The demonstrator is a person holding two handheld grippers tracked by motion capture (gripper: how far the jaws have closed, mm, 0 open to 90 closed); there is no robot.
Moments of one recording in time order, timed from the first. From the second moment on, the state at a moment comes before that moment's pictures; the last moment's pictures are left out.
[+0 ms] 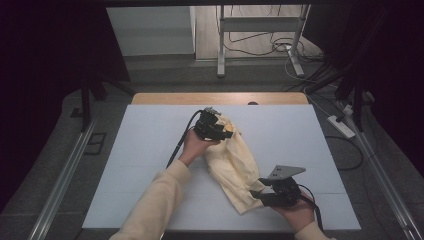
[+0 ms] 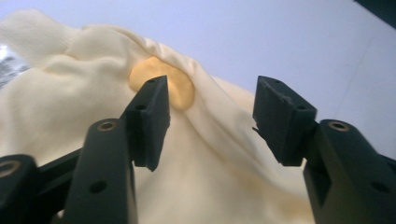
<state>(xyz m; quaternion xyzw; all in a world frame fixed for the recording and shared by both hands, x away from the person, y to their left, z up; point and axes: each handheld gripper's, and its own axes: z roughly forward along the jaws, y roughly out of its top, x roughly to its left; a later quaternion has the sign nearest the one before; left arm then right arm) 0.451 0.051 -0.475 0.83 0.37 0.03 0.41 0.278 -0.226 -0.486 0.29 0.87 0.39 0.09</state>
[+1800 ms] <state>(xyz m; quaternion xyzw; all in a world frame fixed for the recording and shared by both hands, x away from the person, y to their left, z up) 0.346 0.164 -0.480 0.83 0.37 0.04 0.42 0.354 -0.182 -0.484 0.31 0.87 0.36 0.13</state>
